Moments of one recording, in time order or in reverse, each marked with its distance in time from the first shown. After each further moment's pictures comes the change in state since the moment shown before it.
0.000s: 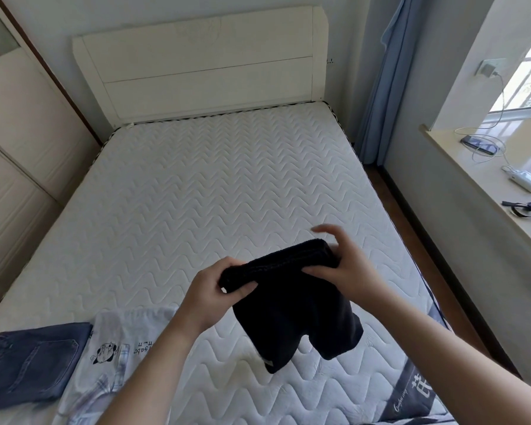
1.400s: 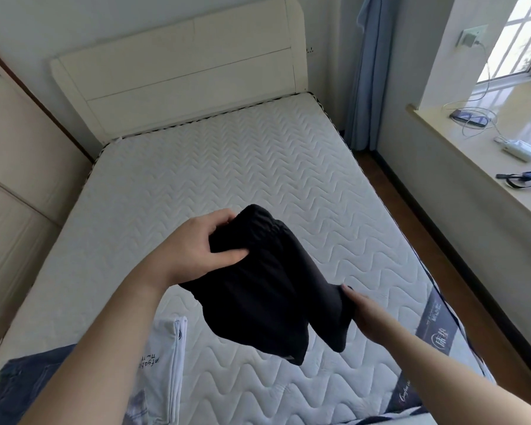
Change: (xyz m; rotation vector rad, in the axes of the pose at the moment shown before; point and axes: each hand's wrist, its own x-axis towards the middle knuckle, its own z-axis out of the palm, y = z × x) left_hand 0.072 0.105 -0.024 0.254 -0.334 0.045; right_hand -0.053 0.196 -0.020 0.600 0.065 0.689
